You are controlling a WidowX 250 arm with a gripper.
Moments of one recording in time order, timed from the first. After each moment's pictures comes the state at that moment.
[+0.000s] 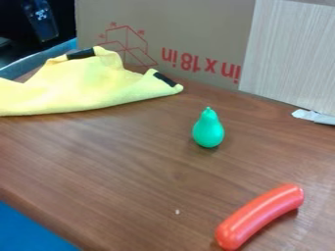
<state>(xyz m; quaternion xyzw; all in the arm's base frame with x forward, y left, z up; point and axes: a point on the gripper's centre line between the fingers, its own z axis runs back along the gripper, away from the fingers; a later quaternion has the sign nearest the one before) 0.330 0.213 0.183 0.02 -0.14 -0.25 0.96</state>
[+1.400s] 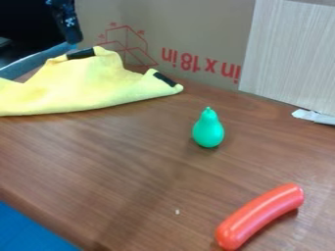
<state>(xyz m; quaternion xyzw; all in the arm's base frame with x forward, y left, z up) 0.399 0.239 0.149 0.01 -0.12 -0.28 0.95</state>
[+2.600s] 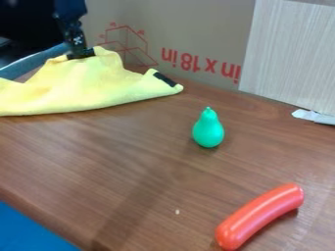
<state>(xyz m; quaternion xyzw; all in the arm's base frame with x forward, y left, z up) 0.416 0.248 0.118 0.06 -0.13 -0.28 0.95</state>
